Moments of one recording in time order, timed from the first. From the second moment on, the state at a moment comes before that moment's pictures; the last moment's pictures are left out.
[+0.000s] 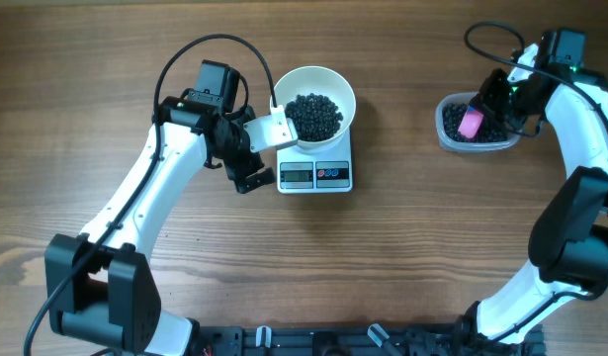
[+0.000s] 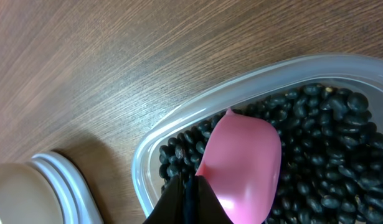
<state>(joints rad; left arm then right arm) -0.26 1.66 1.27 -0.91 0.35 0.98 -0.25 1.93 1.48 -0.77 -0.38 0.32</state>
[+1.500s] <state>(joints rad) -0.26 1.66 1.27 -0.91 0.35 0.98 -0.58 1.96 1.45 -0.80 -0.90 -0.03</state>
